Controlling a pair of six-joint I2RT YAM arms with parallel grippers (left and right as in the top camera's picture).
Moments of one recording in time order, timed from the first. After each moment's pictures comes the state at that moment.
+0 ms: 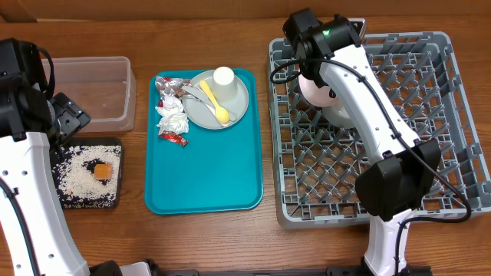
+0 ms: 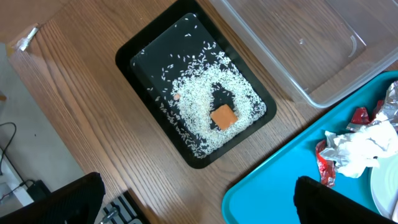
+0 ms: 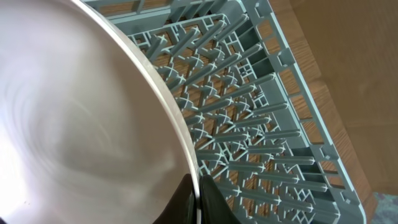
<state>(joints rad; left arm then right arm) 0.28 1.50 1.87 -1.62 -0.35 -0.59 0.39 2.11 2.13 -1.51 0.81 0.71</state>
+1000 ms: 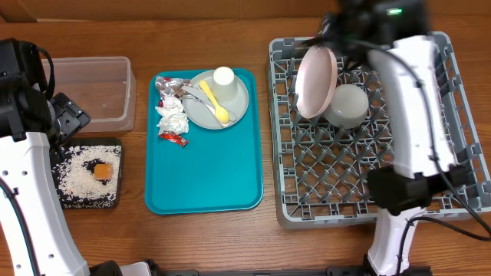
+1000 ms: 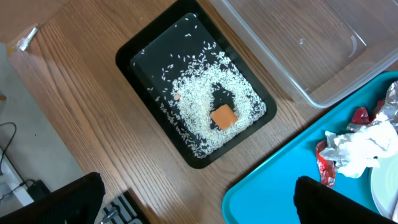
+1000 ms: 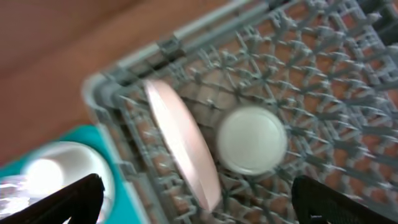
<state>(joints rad) 0.28 1.50 1.87 -1.62 -0.35 -0.59 0.24 2.11 2.64 -1.64 0.21 0.66</state>
